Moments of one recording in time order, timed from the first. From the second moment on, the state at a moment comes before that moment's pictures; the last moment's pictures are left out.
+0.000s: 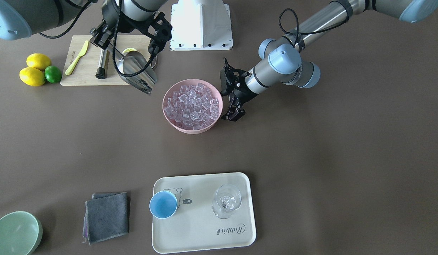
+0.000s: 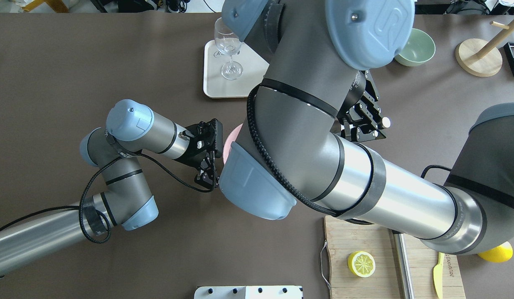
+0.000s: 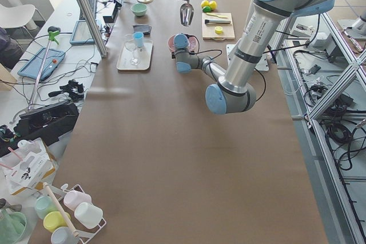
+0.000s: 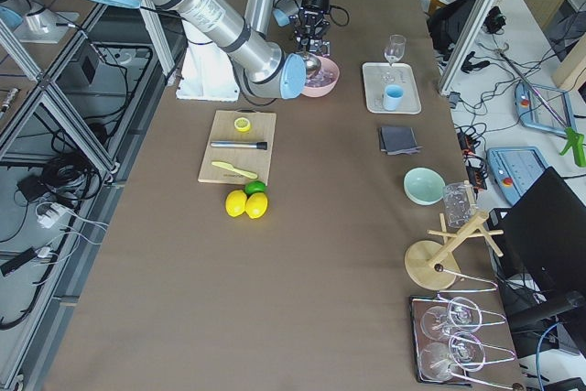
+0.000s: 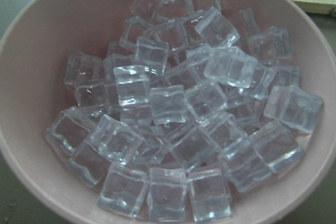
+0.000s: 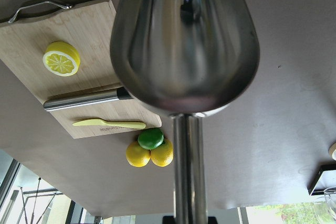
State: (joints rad) left arm -0.56 -2.15 -1.41 -2.46 -2.12 0.08; right arm 0.62 -0.44 1.76 -3.00 1.69 -0.46
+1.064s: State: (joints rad) left arm -0.56 -2.14 -1.41 -2.46 -2.12 0.08; right arm 0.51 -0.45 1.58 -2.80 1.57 -0.45
